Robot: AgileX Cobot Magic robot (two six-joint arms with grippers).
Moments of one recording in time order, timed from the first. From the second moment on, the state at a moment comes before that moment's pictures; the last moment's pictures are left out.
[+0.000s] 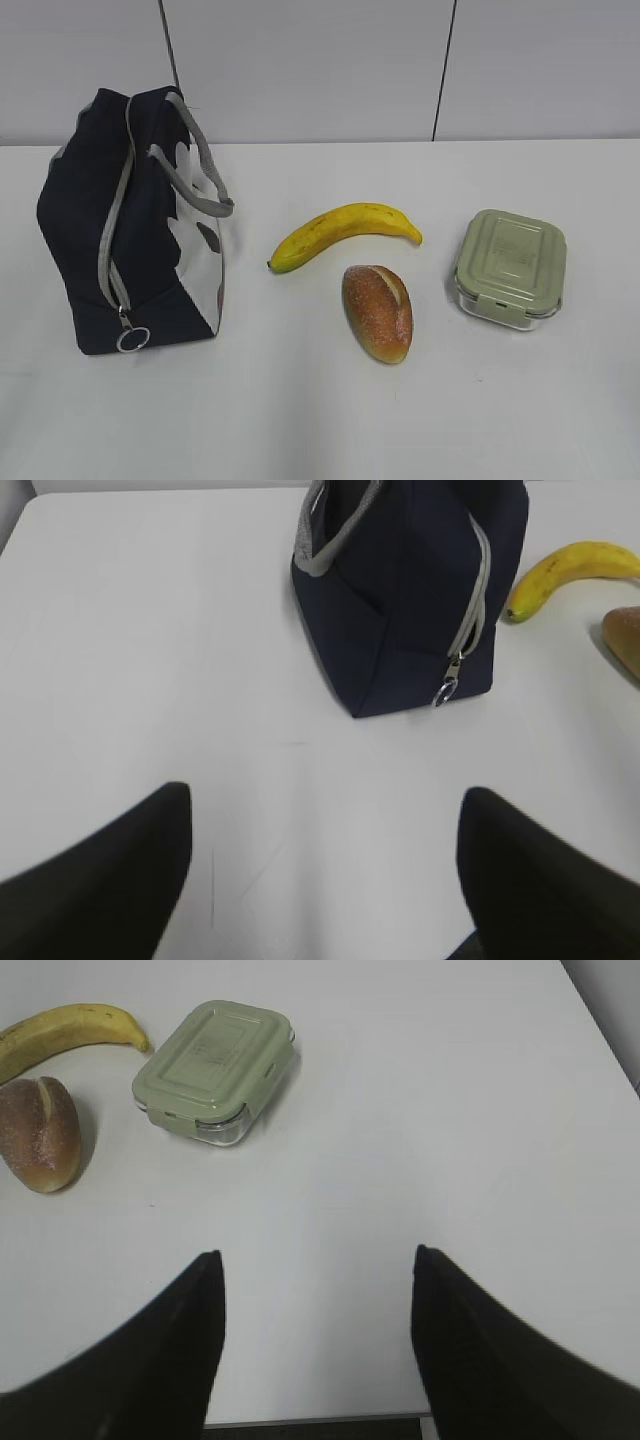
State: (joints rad) left arm -0.02 0.02 -0.55 -0.06 1.11 0.06; right arm -0.07 -0.02 -0.50 -0.04 1.14 -0.03
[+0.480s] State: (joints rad) left arm -0.02 0.61 -0.91 -0.22 1.02 0.06; right arm -0.07 -0.02 -0.50 -0.04 1.14 -0.03
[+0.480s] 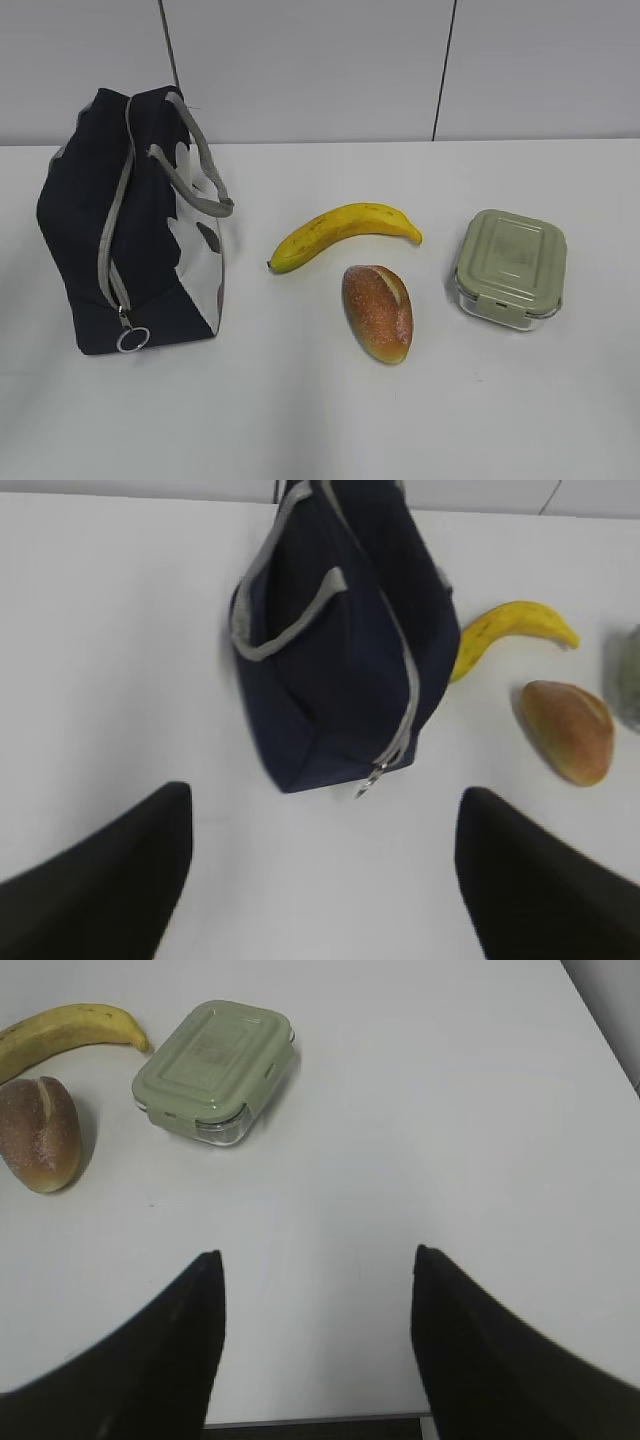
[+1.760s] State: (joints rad) left arm -0.02 1.78 -1.55 -0.40 1.08 0.10; right arm -0.07 -0.02 -0.50 -0.04 1.14 -0.03
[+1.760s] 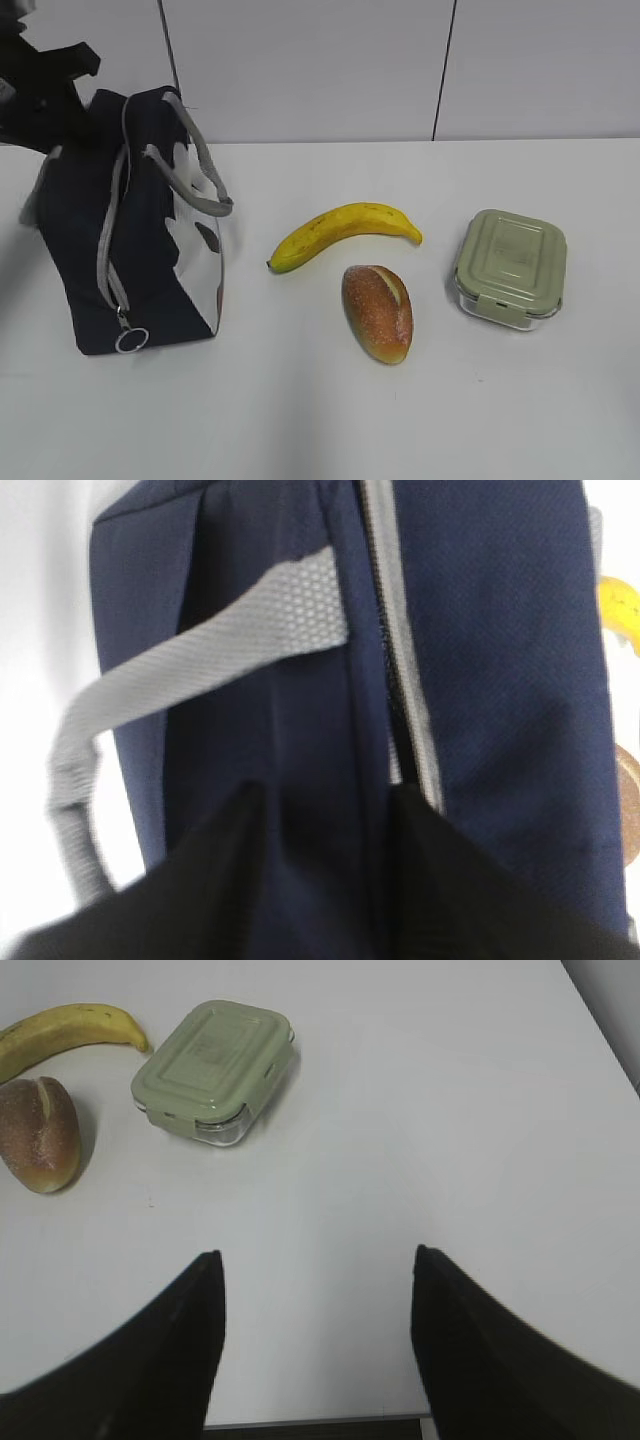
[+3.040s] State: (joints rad) left arm -0.02 1.79 -1.55 -0.55 1.12 0.18; right arm -0.07 -0.02 -0.50 -0.04 1.14 -0.03
